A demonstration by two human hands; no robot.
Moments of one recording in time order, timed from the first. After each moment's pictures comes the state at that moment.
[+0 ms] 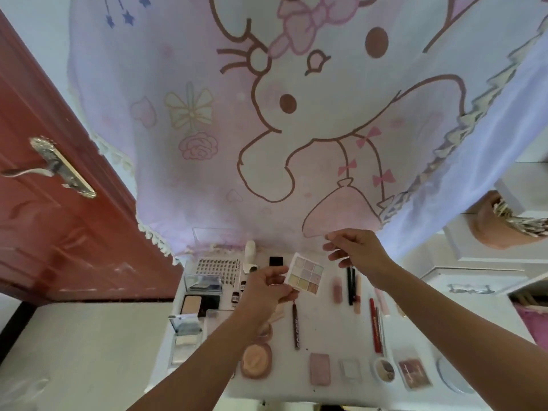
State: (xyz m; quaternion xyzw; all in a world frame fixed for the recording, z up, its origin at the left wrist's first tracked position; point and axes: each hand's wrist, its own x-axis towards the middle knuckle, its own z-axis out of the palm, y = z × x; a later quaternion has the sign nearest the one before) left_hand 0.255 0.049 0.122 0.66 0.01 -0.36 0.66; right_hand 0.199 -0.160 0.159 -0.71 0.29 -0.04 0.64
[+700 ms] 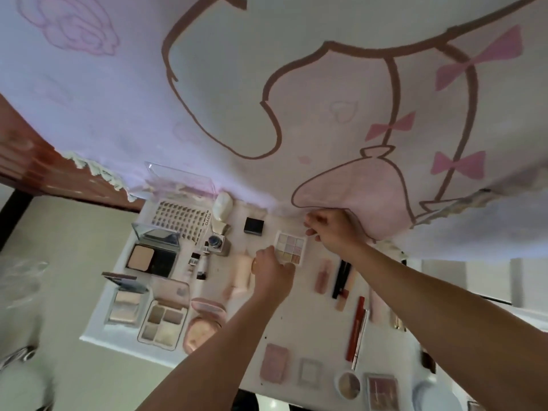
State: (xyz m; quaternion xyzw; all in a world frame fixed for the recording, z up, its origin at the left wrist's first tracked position) left_hand 0.272 -0.077 -0.019 0.85 0.10 -0.32 0.40; right_hand 0.299 -0.235 -0.021 -0.78 0.28 0.12 0.55
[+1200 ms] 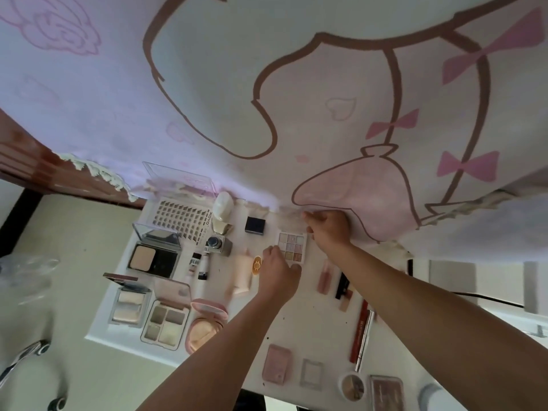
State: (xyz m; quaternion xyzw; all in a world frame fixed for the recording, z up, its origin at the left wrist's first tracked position) left_hand 0.276 -0.090 -0.017 0.88 0.06 -0.35 0.33; right_hand 0.308 -0.224 -0.052 -0.75 0.38 0.06 0.54
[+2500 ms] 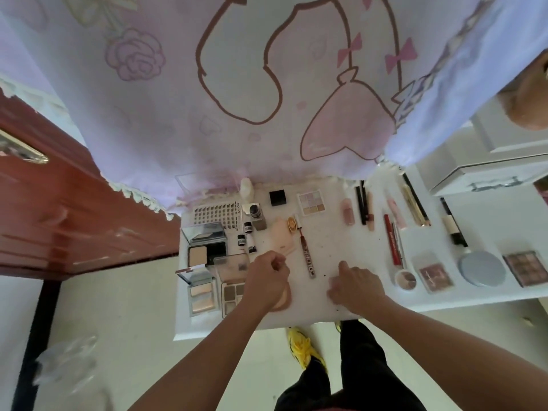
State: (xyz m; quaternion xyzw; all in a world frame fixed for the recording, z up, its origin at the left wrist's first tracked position) left_hand 0.228 0.088 0.032 0.88 -0.12 -0.30 0.34; right_hand 0.102 -0.065 -0.032 -0.91 0.29 0.25 0.18
